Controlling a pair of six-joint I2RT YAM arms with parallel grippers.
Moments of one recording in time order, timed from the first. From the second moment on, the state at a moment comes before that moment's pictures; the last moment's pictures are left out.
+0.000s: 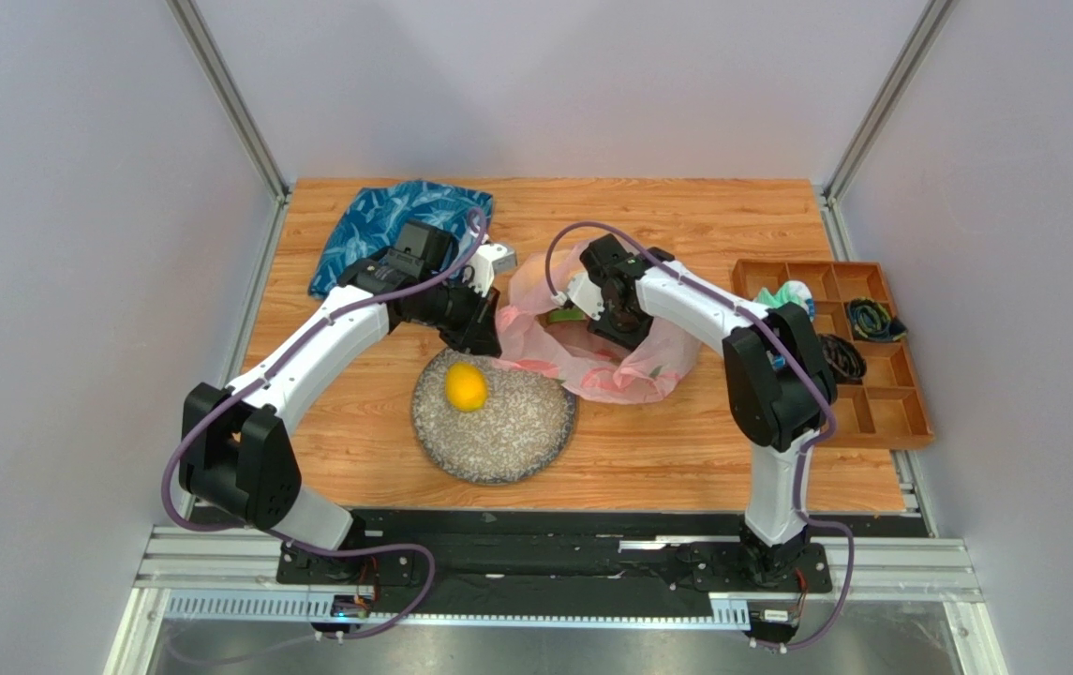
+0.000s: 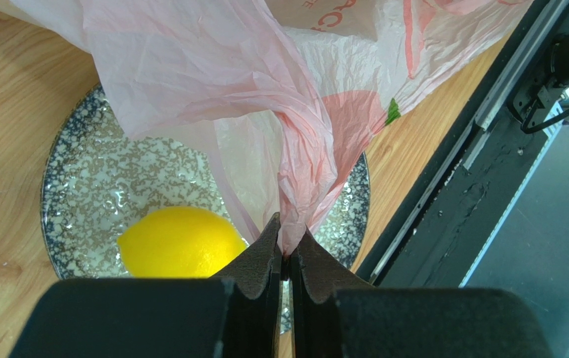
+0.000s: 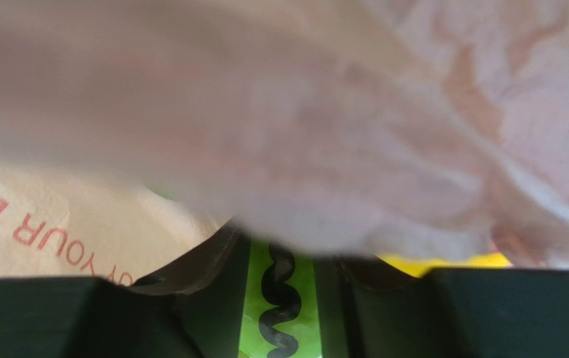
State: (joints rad) left arm -0.43 1.50 1.25 -0.74 0.61 0.16; right arm 0.53 1.96 1.49 -0.88 0.21 -0.57
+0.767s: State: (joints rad) left arm -0.43 1.53 1.33 -0.77 0.57 0.19; right arm 0.56 1.76 1.65 -1.01 -0.27 -0.61
